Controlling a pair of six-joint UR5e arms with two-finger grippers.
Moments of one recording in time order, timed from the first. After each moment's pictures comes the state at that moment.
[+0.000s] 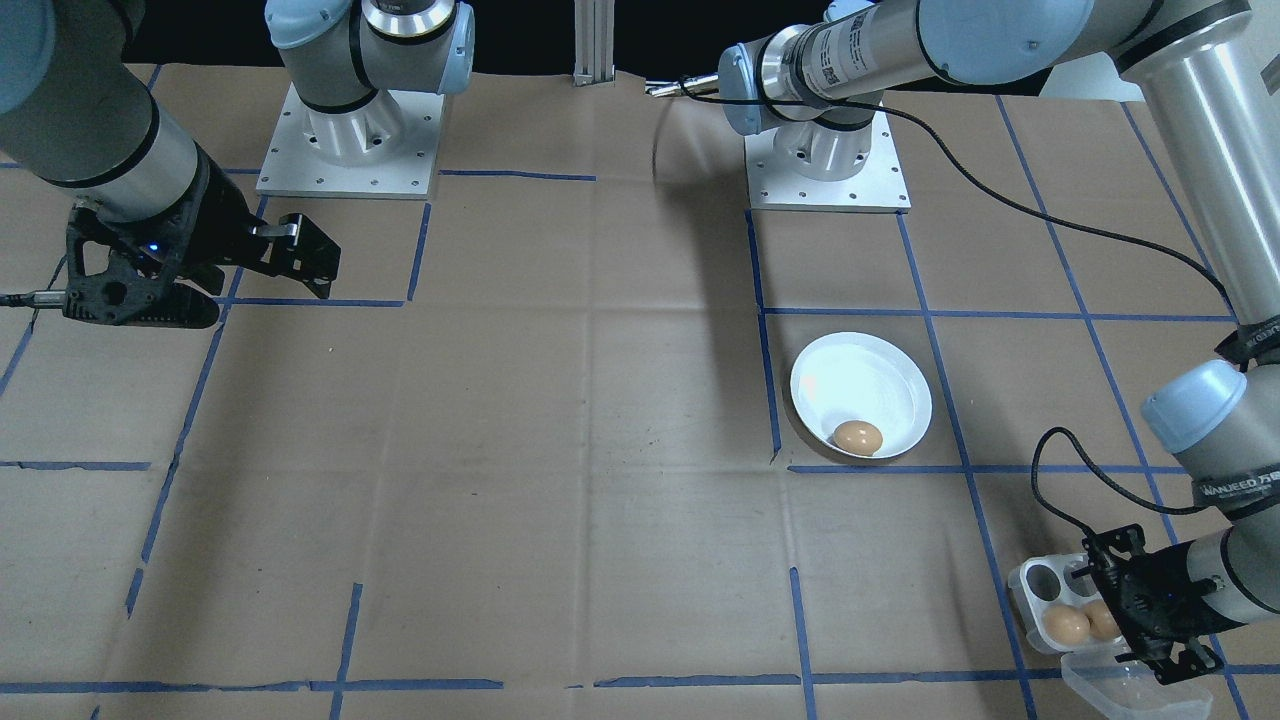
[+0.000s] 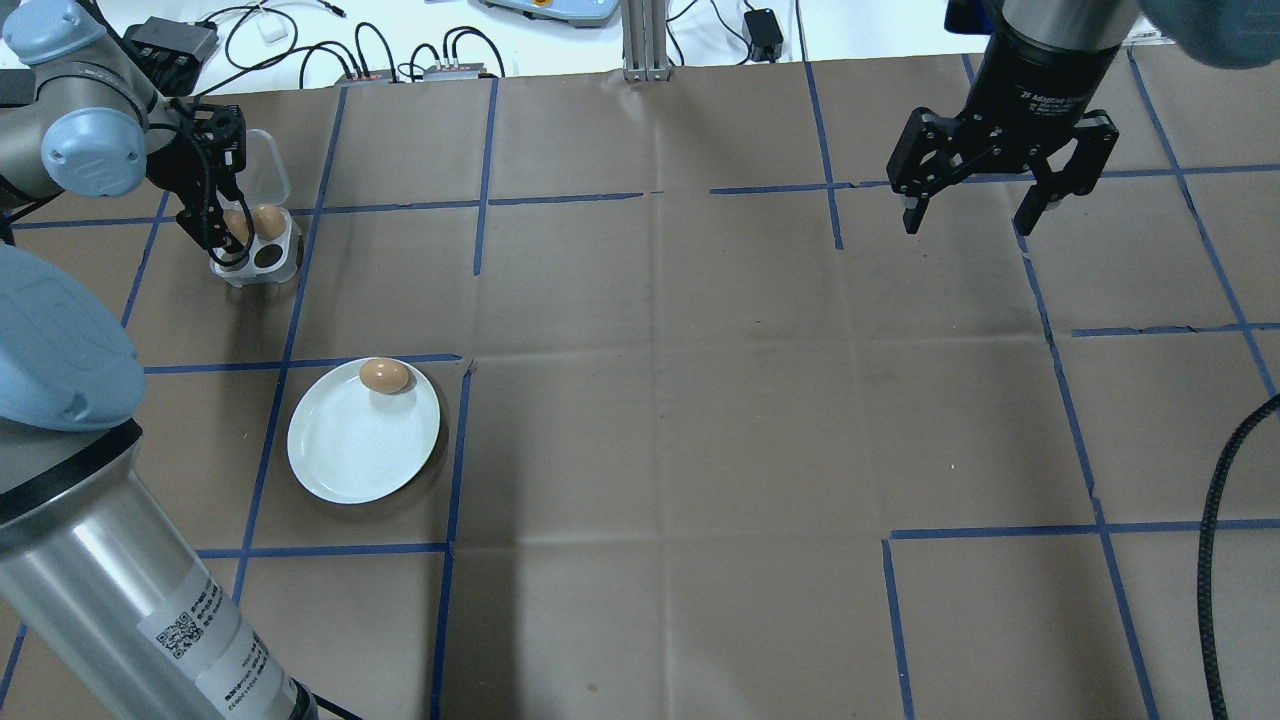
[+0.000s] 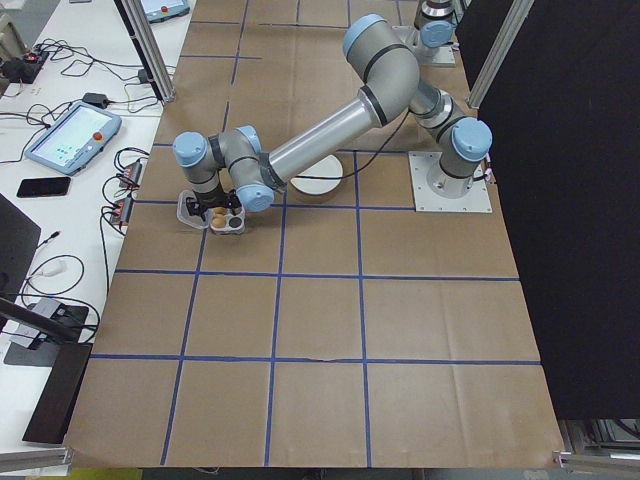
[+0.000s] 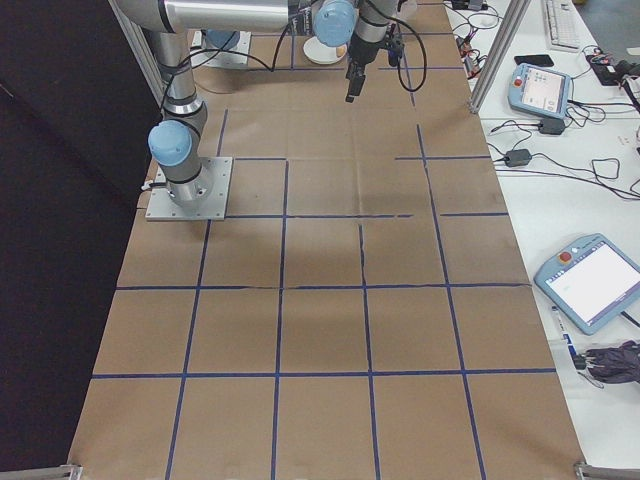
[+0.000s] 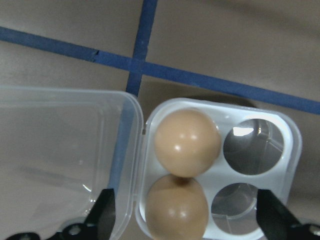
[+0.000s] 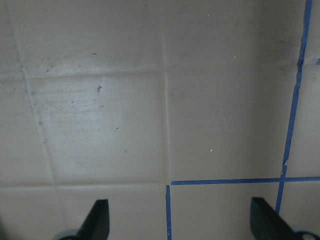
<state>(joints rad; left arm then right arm) -1.15 -2.33 -1.22 -1.16 1.57 1.76 1.51 -1.42 1.43 -1.38 -1.54 -0.02</state>
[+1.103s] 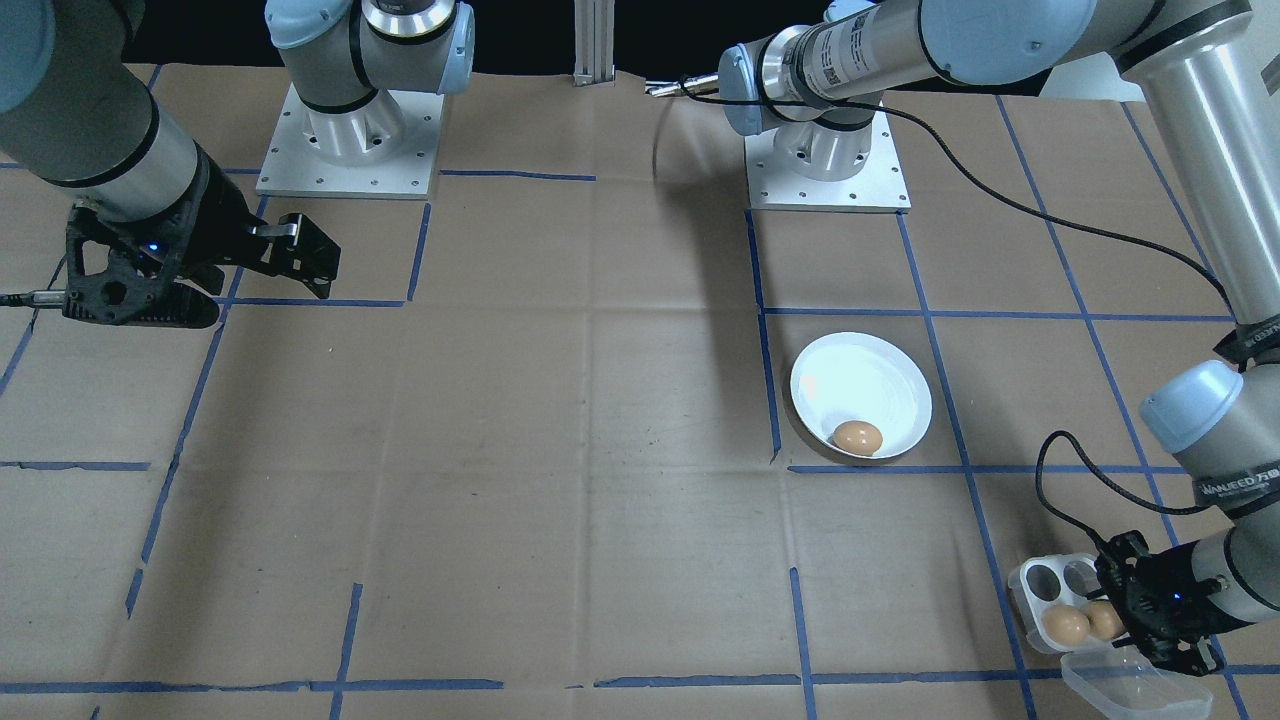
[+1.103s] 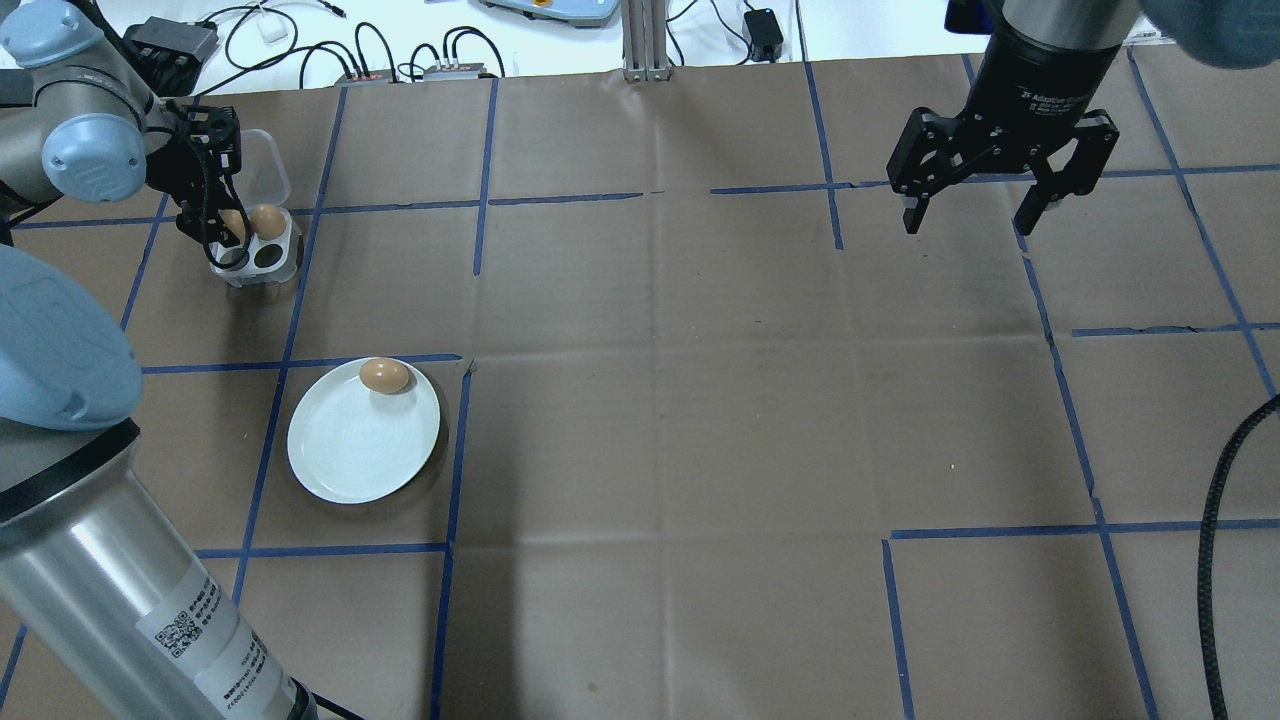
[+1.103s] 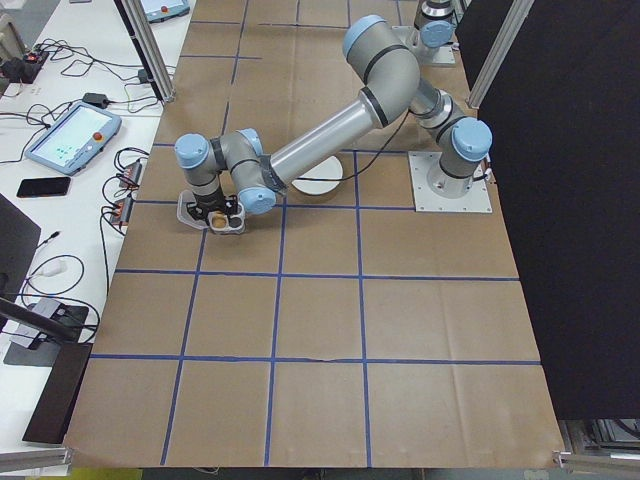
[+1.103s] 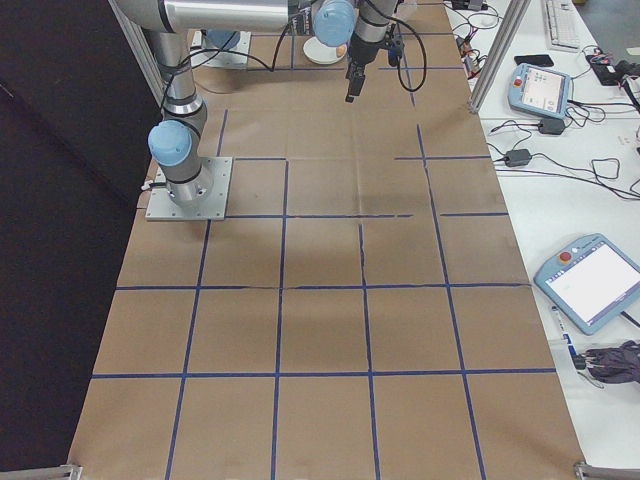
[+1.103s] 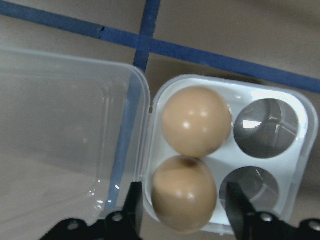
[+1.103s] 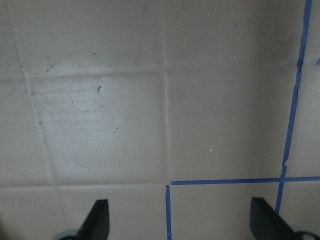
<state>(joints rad) -1.15 -2.33 -1.23 -1.12 1.60 1.75 1.51 -1.42 1.43 -1.38 -1.54 -0.02</state>
